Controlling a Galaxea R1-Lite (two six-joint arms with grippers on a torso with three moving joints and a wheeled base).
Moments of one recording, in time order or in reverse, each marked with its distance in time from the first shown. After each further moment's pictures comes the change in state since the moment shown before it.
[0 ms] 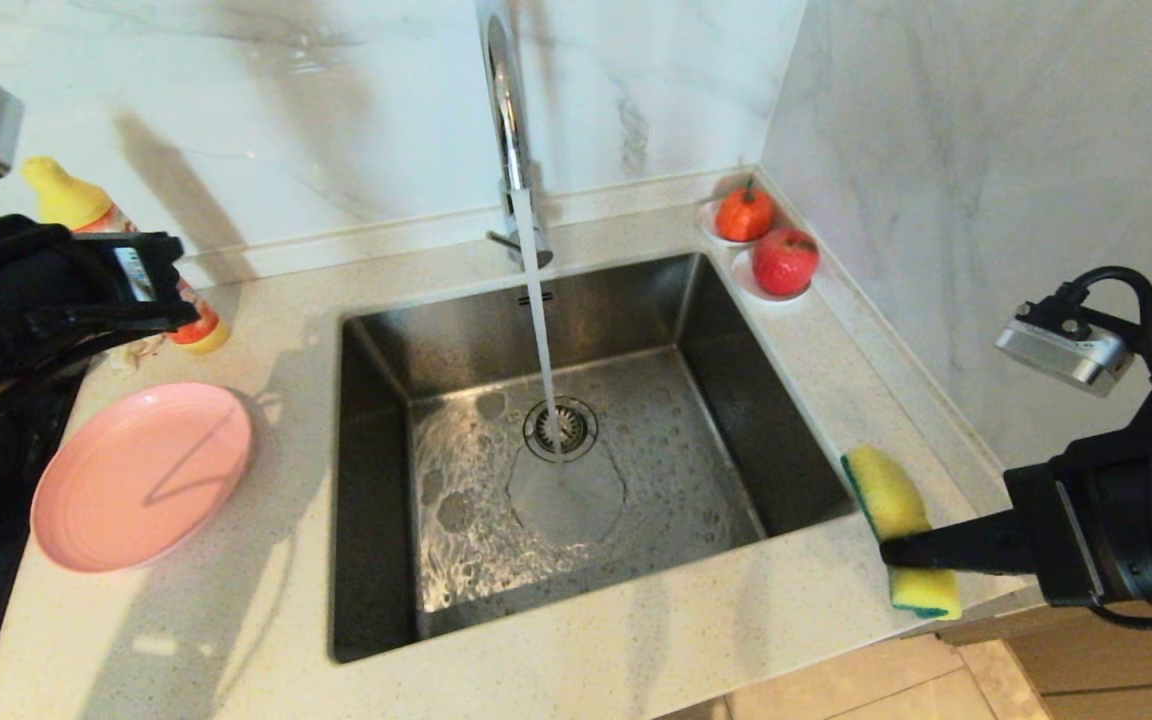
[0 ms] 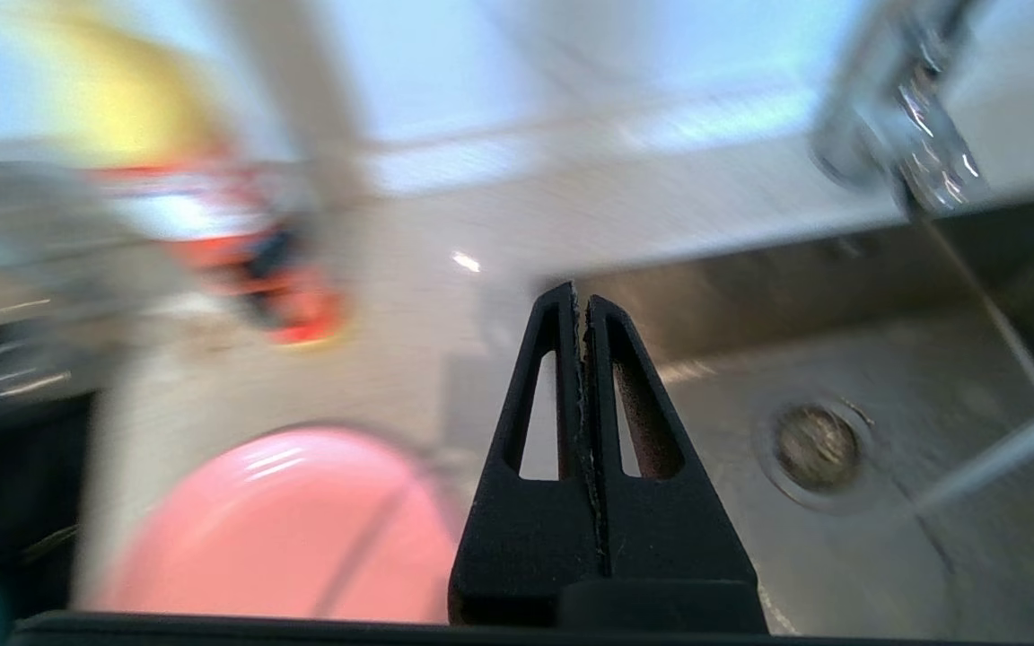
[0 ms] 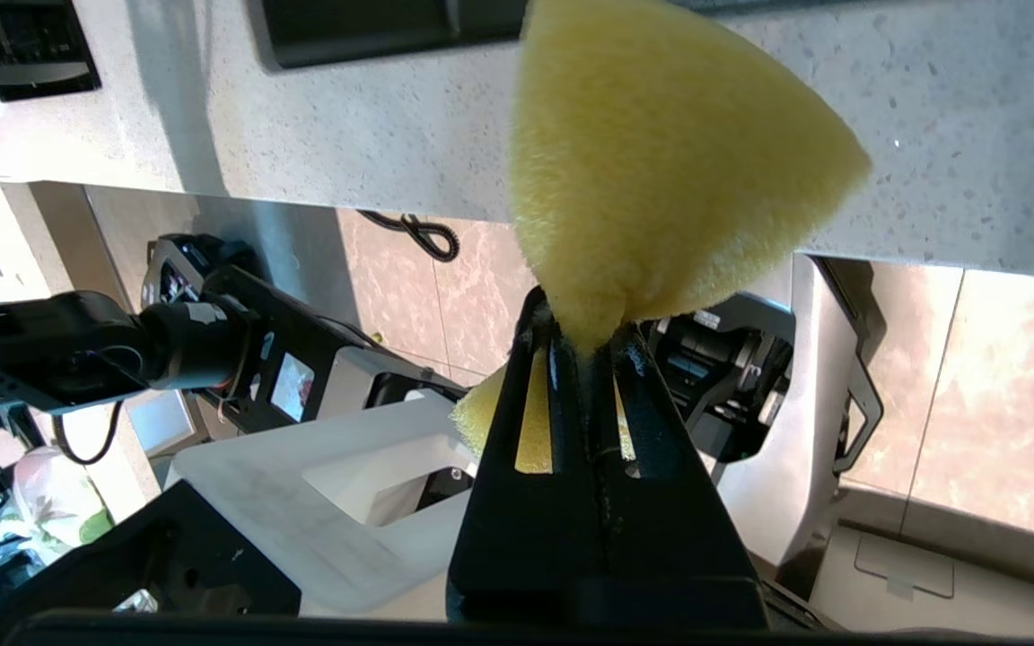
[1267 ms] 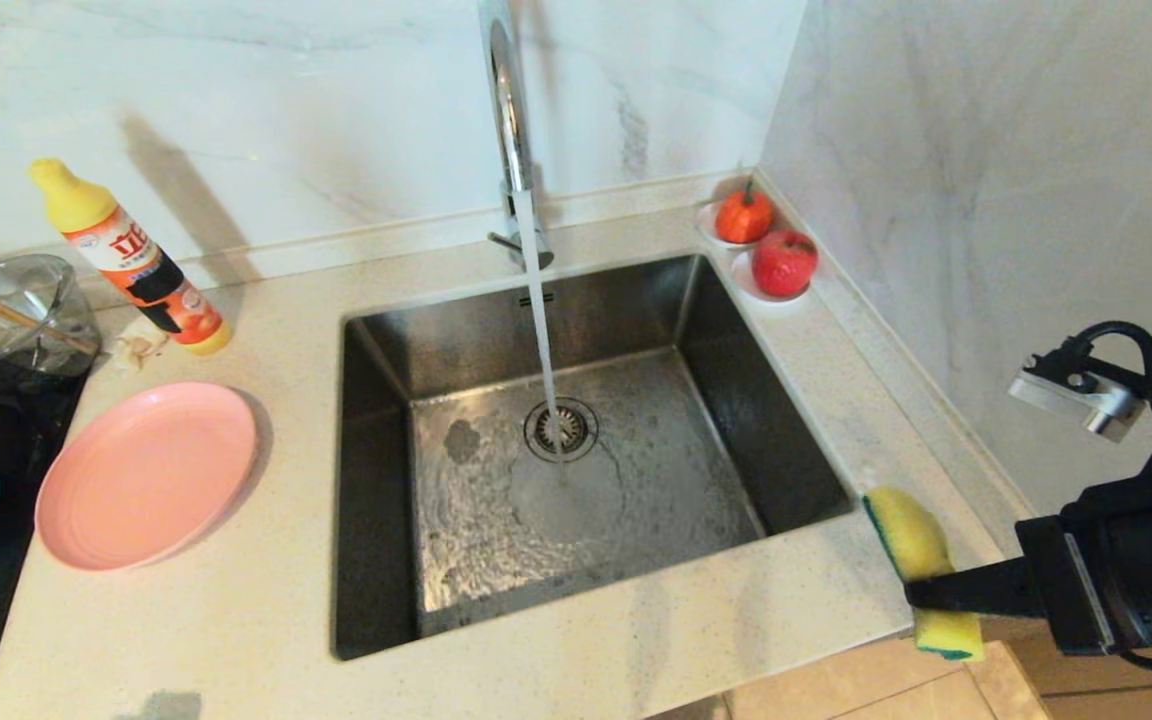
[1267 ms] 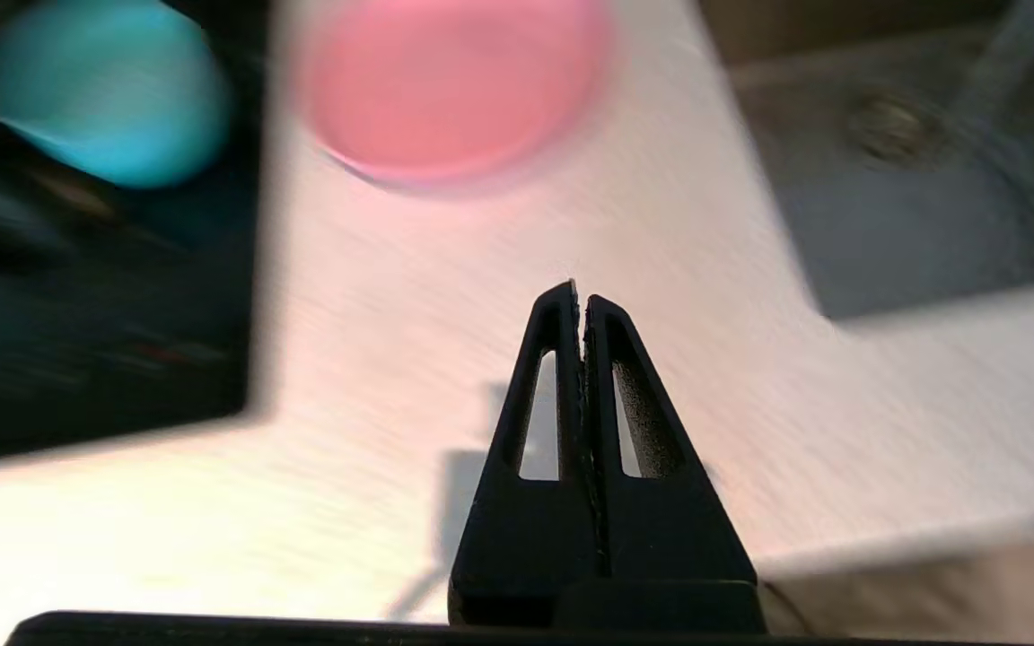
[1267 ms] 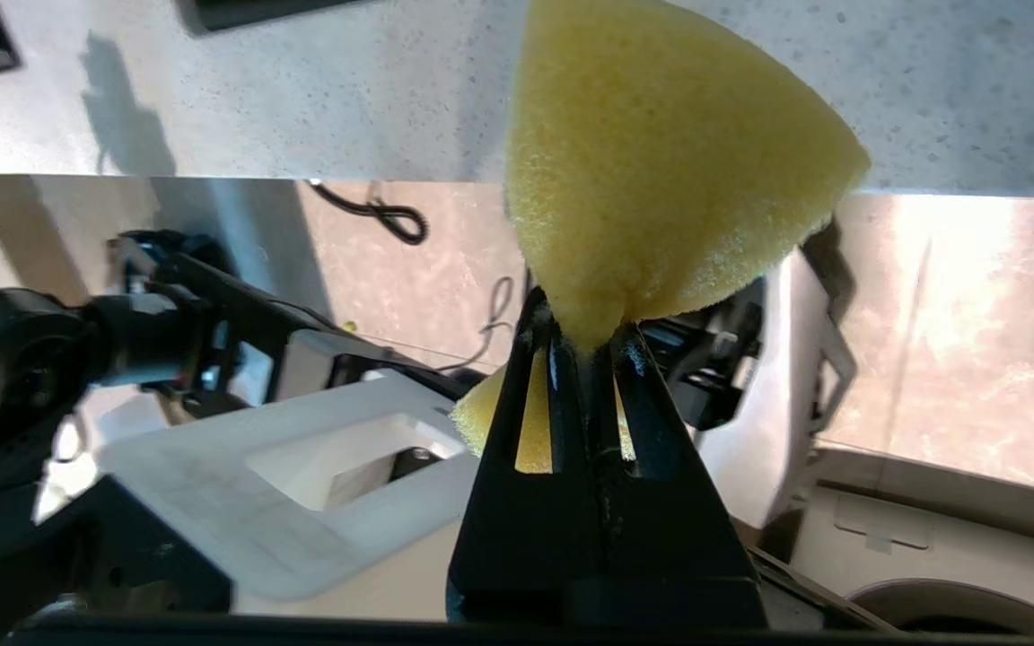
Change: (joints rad) left arm 0.124 -1.274 0.843 0.471 -0.070 0.038; right arm -0.014 -0.030 0.089 0.000 -0.036 -0.012
